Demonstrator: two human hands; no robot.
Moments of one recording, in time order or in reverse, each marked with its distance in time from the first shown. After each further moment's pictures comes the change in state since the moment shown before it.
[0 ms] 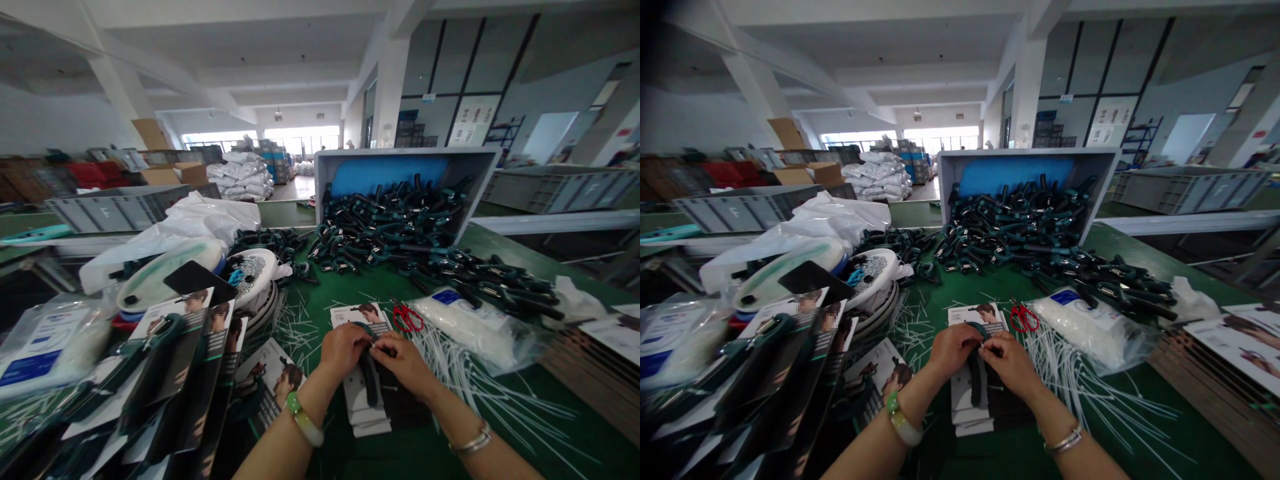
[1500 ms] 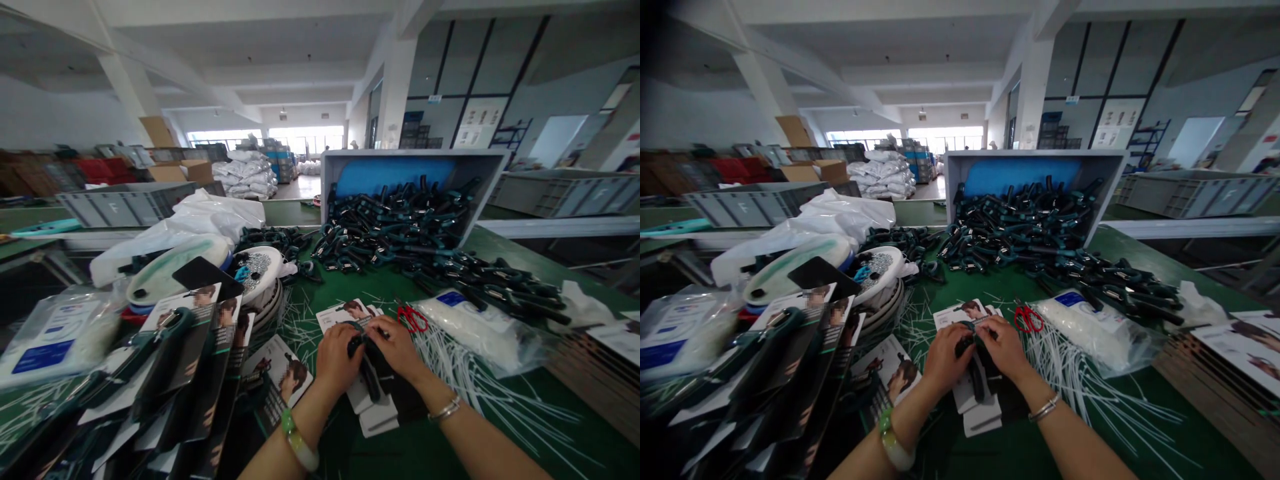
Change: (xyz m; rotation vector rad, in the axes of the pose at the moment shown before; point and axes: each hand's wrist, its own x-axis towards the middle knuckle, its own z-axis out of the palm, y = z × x) left_hand -0.027 0.000 -0.001 -0.097 0.262 -0.122; right_hand 0.027 -0.010 0.014 -0.017 0.166 -0.286
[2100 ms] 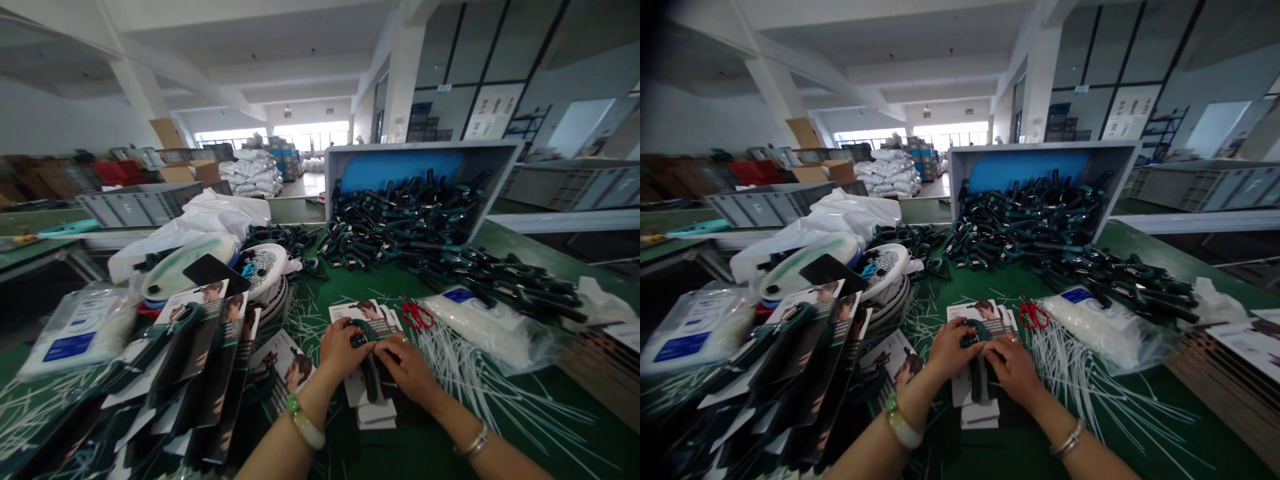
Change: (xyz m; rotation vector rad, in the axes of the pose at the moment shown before) left_hand 0.005 0.003 -0.005 0.201 -0.160 -0.225; right_hand -0.039 -0.006 -0.007 -0.089 -0.150 -0.002
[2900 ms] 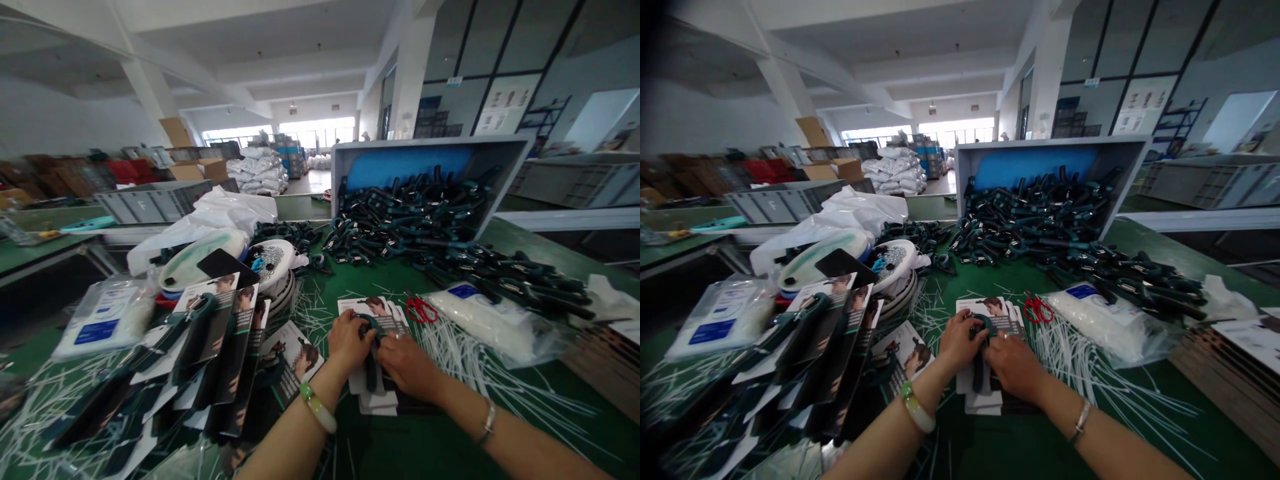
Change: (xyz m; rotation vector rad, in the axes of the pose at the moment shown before) left_hand -0.004 0.008 0.007 0.036 0.081 -0.027; right_hand -0.002 -0.009 -0.010 -0.492 -0.379 -0.311
